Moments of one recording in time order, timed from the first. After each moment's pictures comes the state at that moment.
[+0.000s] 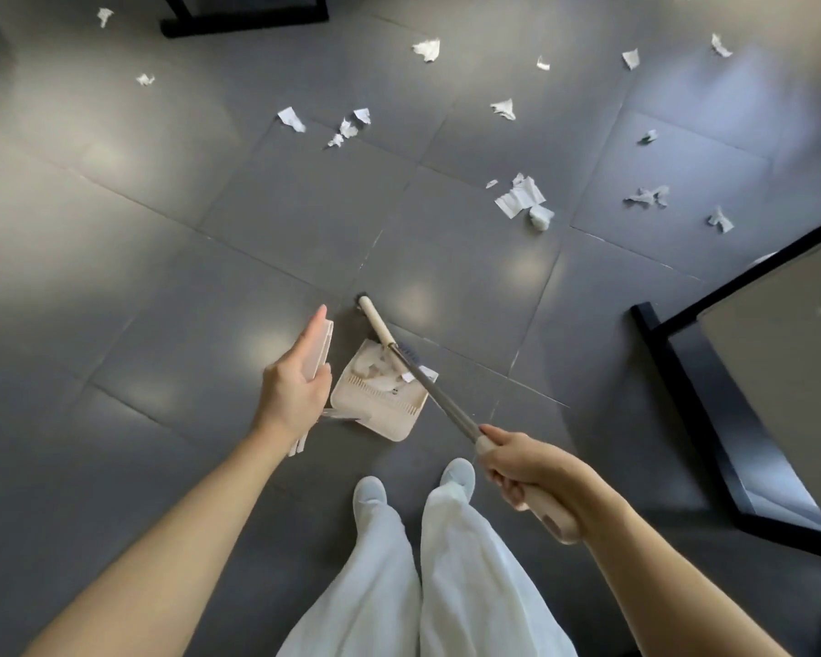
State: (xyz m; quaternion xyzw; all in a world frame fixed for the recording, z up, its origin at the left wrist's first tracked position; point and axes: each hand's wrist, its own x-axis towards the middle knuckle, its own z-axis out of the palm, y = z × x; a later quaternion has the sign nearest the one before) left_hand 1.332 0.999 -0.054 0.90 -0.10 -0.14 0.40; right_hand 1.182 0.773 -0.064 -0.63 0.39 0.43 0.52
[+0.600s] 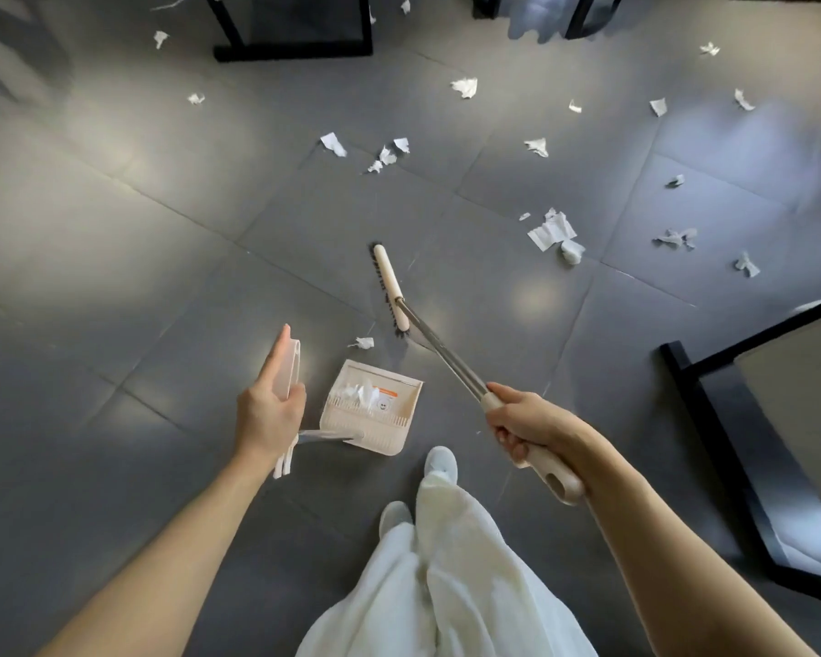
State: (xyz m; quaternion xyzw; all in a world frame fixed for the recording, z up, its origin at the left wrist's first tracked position) left_hand 1.380 1.111 -0.056 0.91 0.00 -0.09 0.40; right_hand 1.283 0.835 -0.035 -0.64 0.39 0.33 0.57
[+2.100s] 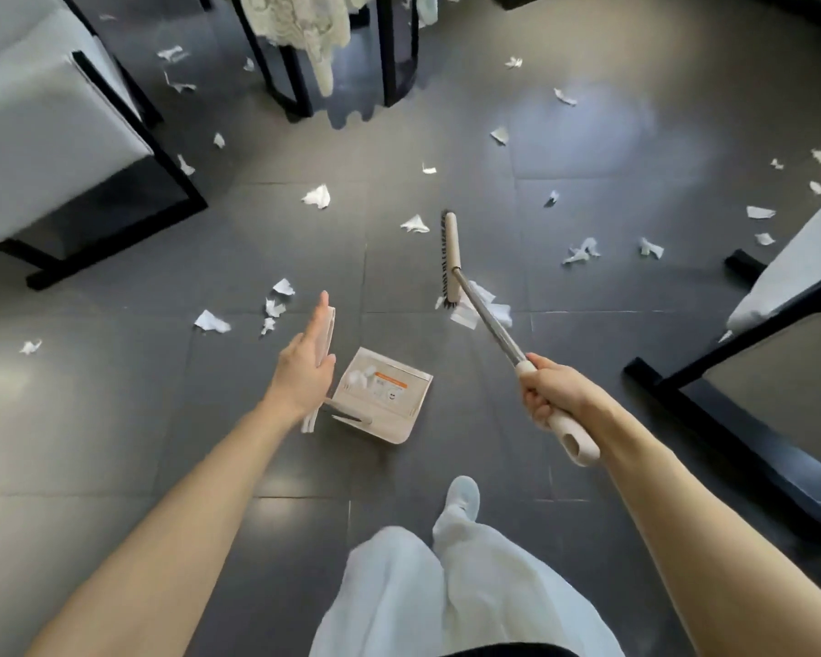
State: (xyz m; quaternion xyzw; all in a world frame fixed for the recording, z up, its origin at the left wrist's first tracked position) left_hand 1.779 0.759 -0.033 0.87 -0.32 -0.25 0.29; right_hand 1.542 0.575 -0.028 -0.42 0.57 0.05 0.70
